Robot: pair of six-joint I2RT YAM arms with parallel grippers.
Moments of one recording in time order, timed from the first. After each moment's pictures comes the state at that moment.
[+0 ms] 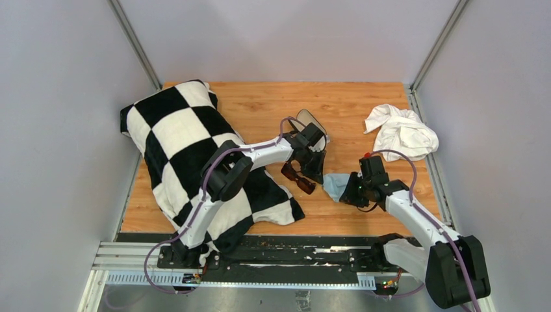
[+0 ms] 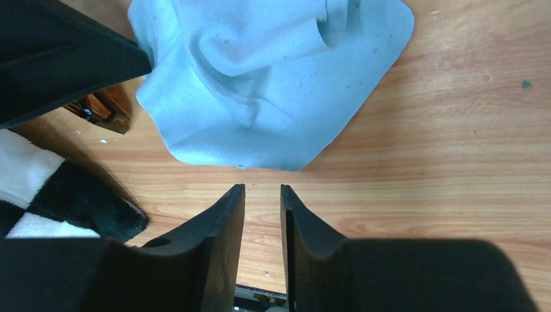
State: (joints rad) left arm -0.84 2.28 1.71 -0.45 0.41 -0.57; right arm 0.27 1.03 0.49 -0.50 -0.14 0.55
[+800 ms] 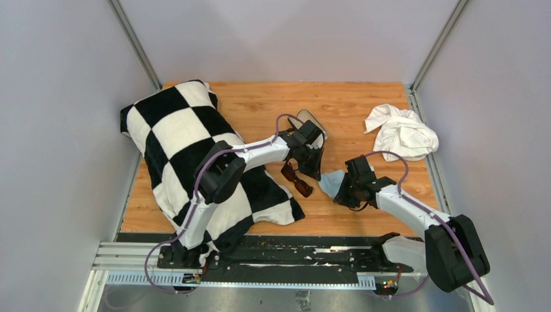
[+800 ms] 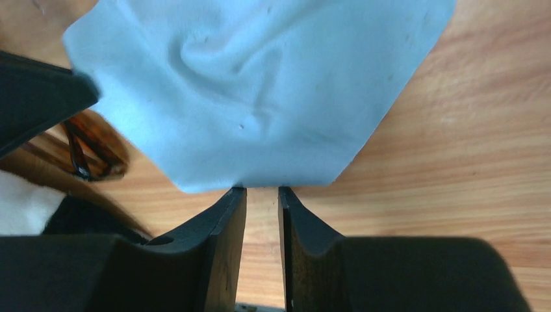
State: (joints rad) left arm -0.84 2.19 1.64 -0.47 0.36 -0.57; right arm 0.40 1.12 0.48 -0.45 -0.02 0.78
